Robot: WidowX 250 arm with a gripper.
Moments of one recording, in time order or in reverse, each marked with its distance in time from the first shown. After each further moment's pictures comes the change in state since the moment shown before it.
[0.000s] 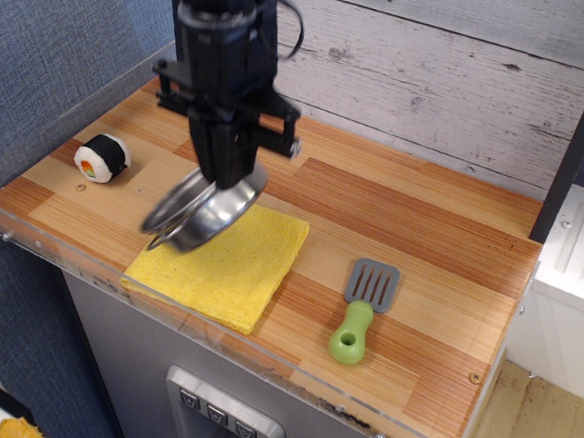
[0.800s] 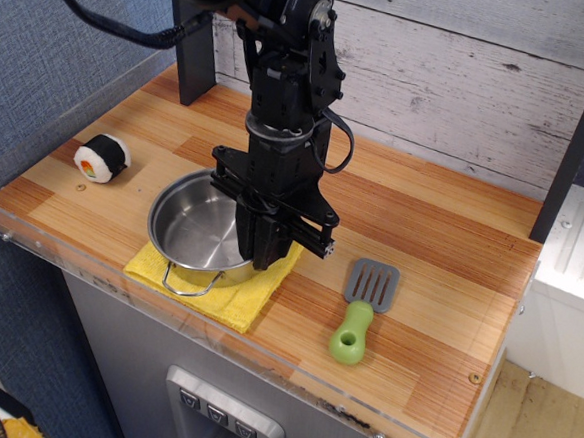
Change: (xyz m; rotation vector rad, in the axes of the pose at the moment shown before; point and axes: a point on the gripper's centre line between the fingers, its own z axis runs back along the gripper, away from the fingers) arm -0.003 -0.028 -0.069 0.034 0.098 -0.120
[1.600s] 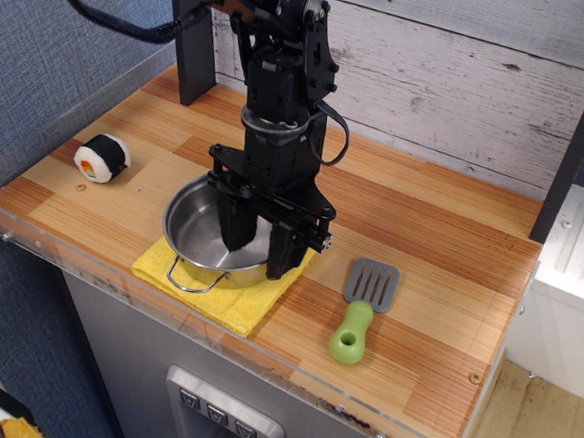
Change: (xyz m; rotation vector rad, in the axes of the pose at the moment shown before) arm 0.002 0.003 0.001 -0.018 0.005 0.000
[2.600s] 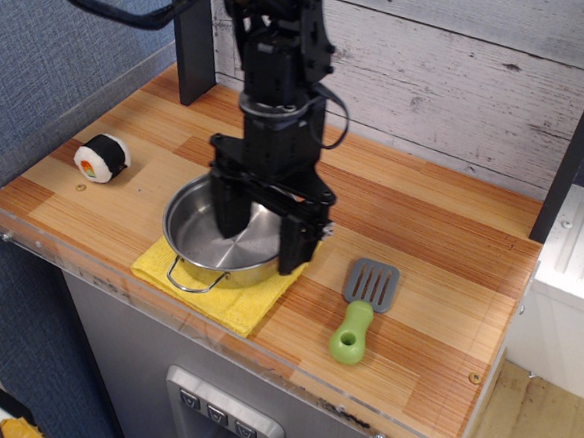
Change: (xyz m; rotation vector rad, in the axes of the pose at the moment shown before) arm -0.001 0.003 0.010 -0.031 -0.007 -0.011
